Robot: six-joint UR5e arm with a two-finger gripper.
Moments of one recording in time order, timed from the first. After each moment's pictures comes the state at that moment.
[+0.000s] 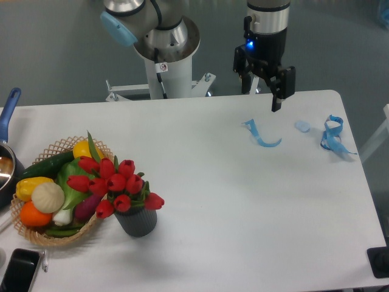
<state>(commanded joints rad) 2.79 -1.48 -1.81 -1.13 1.36 1.68</state>
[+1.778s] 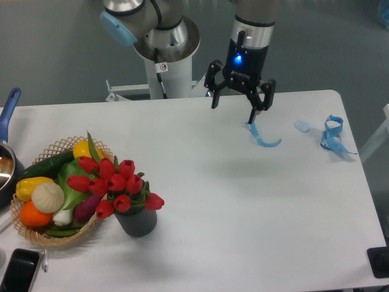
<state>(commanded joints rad) 2.74 -1.51 -1.93 -1.05 1.04 1.25</state>
